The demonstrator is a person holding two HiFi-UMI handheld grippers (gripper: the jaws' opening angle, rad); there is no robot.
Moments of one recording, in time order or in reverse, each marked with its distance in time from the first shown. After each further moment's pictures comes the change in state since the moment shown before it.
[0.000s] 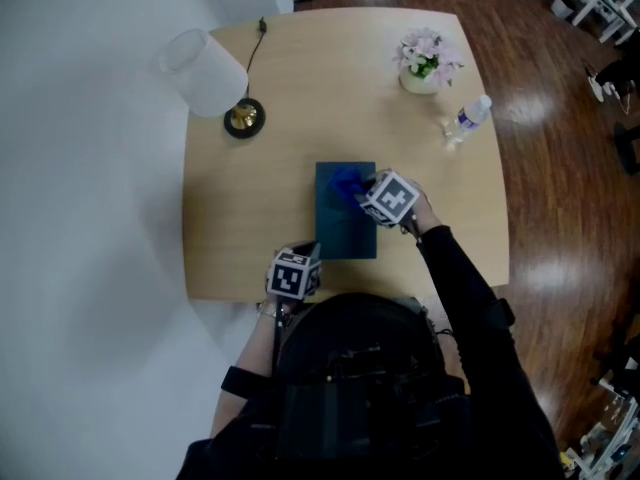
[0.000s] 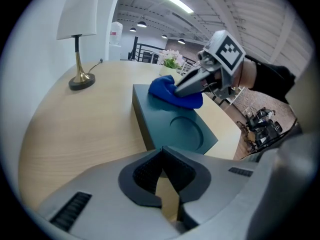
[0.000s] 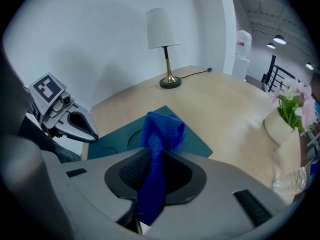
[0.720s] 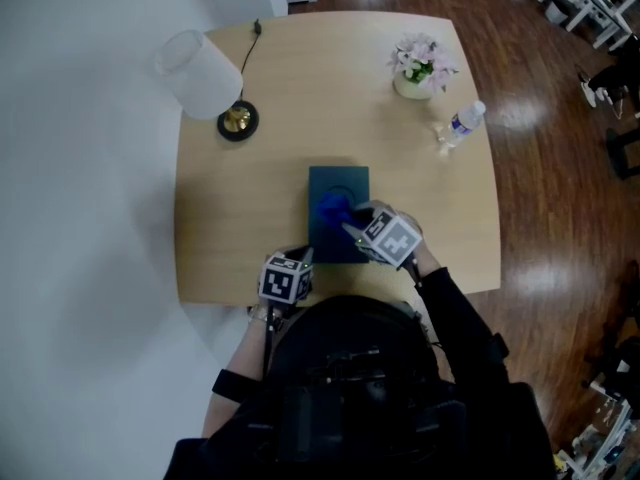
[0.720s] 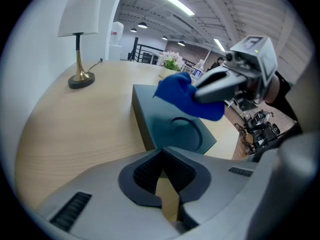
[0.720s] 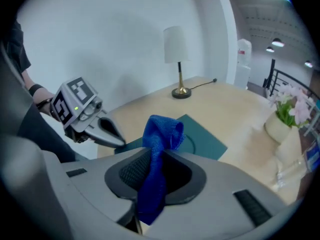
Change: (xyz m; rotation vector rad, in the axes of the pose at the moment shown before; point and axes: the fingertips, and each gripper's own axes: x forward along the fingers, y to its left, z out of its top) left arm -0.002 -0.006 0.005 -0.010 -0.026 -0.040; right arm -0.037 0.063 -0.001 -0.008 -0.112 0.019
